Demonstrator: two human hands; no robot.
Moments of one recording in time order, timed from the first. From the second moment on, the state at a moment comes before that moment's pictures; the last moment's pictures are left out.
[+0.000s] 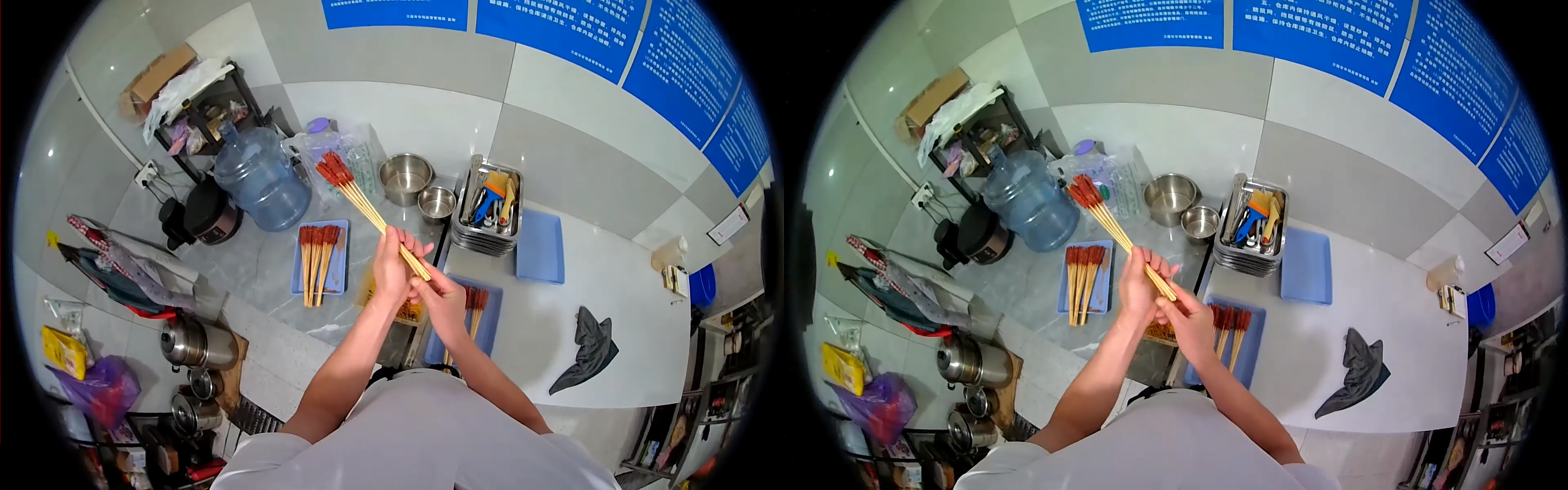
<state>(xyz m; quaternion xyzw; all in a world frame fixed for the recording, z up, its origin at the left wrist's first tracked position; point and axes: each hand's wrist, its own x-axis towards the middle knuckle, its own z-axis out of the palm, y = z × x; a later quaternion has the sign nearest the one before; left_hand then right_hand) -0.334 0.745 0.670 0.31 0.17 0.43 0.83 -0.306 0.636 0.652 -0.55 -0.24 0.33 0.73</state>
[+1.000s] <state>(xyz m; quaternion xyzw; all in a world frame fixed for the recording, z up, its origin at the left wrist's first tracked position) -0.378 0.768 0.643 0.49 0.29 0.35 0.74 -0.244 0.622 0.636 -0.52 -0.25 0.45 0.69</state>
